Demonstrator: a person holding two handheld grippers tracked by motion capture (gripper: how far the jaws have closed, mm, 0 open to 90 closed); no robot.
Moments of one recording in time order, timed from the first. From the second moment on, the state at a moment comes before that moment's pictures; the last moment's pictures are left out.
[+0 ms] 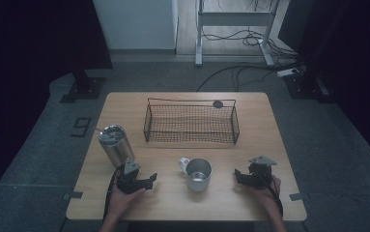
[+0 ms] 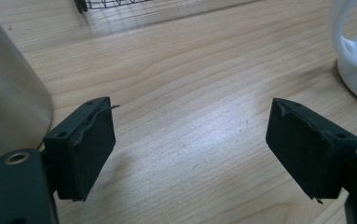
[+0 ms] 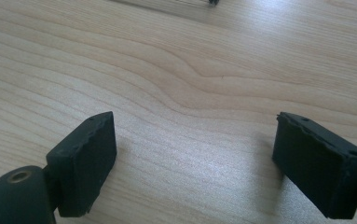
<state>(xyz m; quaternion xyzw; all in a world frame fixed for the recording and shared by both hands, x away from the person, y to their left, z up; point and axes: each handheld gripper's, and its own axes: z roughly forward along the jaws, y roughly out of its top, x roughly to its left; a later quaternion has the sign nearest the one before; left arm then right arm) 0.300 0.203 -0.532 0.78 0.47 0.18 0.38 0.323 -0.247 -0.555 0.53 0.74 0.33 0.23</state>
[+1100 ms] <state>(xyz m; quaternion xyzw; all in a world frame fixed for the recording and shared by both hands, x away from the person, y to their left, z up) 0.288 0.215 -0.505 0.75 0.46 0.19 0.42 0.325 -0.247 -0.555 0.54 0.74 0.33 0.23</state>
